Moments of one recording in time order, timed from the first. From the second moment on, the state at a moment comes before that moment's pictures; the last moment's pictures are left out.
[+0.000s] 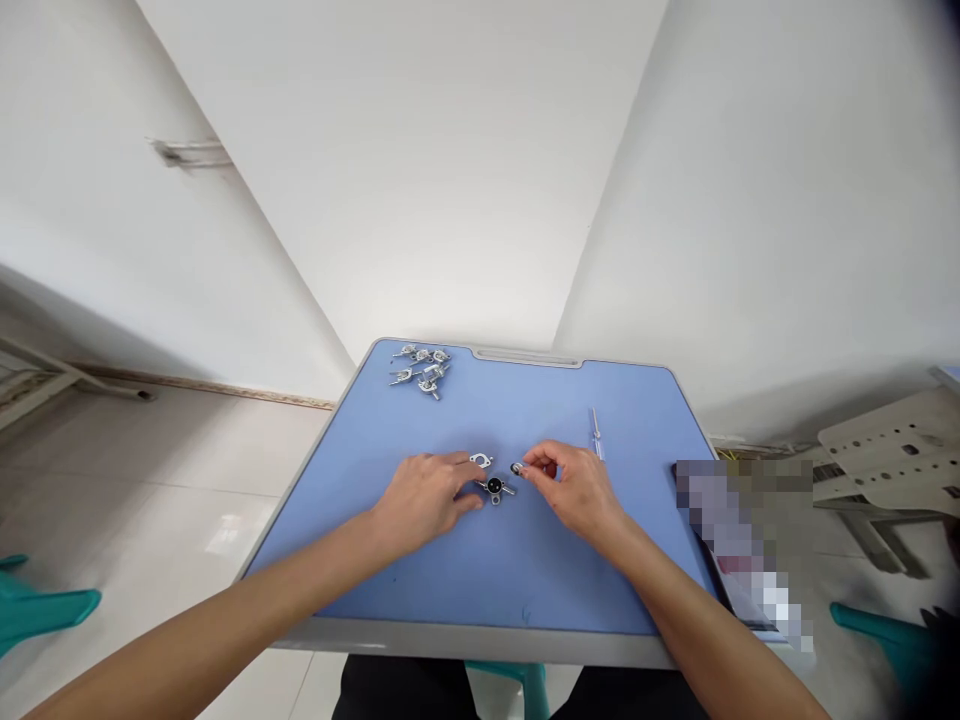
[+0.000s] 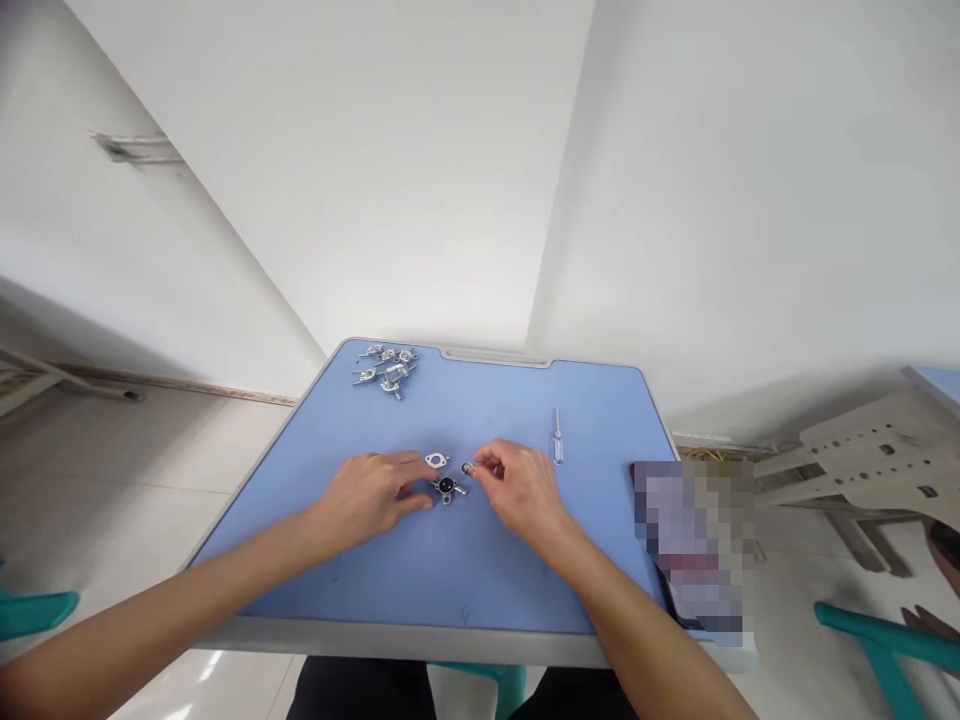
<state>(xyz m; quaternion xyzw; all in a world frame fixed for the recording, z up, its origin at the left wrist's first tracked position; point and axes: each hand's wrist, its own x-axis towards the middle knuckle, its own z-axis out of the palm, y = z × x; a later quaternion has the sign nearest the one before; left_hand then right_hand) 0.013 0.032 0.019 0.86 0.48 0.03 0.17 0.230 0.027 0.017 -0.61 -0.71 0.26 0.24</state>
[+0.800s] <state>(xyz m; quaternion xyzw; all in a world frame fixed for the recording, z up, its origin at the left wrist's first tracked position) 0.009 0.040 -0.008 0.88 0.41 0.15 0.18 0.189 -0.005 0.018 -0.62 -0.77 0.08 0.16</state>
